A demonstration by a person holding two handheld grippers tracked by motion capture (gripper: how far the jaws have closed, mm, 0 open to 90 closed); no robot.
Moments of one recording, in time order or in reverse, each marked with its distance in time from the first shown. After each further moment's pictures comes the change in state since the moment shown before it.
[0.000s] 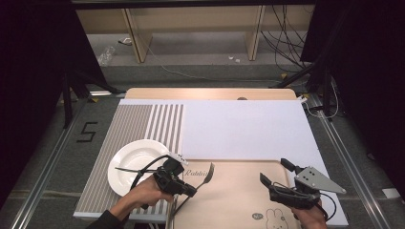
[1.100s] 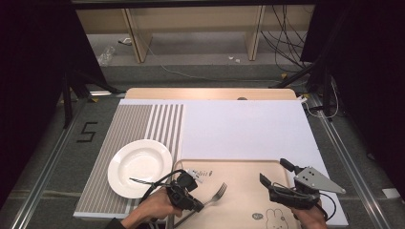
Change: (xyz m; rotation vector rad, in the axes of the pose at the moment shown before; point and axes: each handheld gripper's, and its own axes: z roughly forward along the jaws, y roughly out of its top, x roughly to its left) left arm -0.025 -0.007 0.044 0.119 0.055 0.018; right arm 0.000 0.000 0.000 0.002 0.008 -0.006
